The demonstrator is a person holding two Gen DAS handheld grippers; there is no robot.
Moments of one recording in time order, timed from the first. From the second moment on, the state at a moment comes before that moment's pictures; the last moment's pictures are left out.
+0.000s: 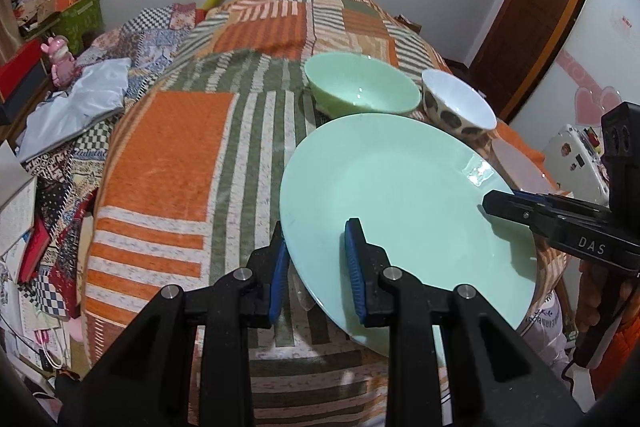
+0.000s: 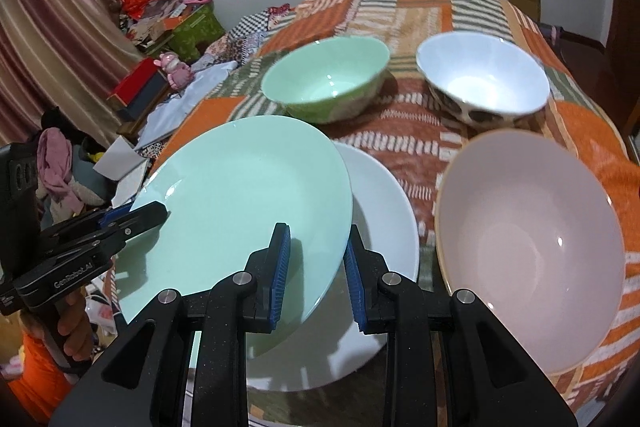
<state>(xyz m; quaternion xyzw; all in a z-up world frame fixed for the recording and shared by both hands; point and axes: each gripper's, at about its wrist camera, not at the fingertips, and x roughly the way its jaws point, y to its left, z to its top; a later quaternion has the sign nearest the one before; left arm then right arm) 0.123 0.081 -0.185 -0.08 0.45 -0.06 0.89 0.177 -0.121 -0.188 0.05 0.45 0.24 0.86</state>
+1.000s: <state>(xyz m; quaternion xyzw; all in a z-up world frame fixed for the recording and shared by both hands) 0.145 0.071 -0.227 -0.09 0.49 -0.06 0.87 0.164 -0.131 -0.206 0.07 0.46 0.20 0.86</state>
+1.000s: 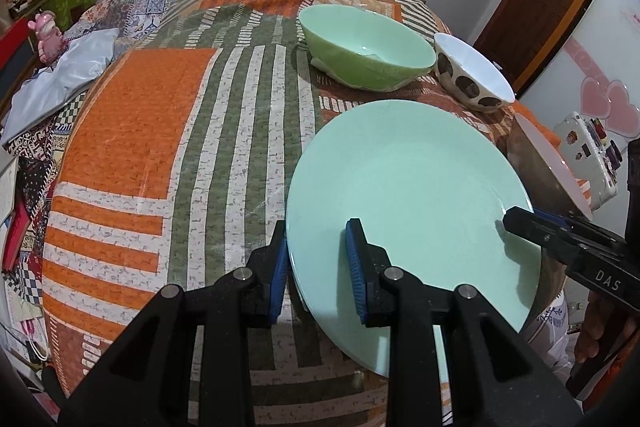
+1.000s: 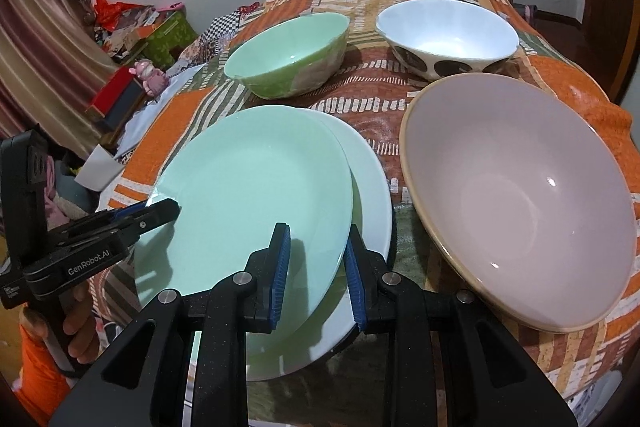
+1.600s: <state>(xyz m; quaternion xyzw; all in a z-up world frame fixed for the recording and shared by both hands) 0.123 0.067 -0.196 -0.07 0.45 -0.06 0.89 0.149 -0.139 -0.188 0.05 0.44 0.19 0.88</state>
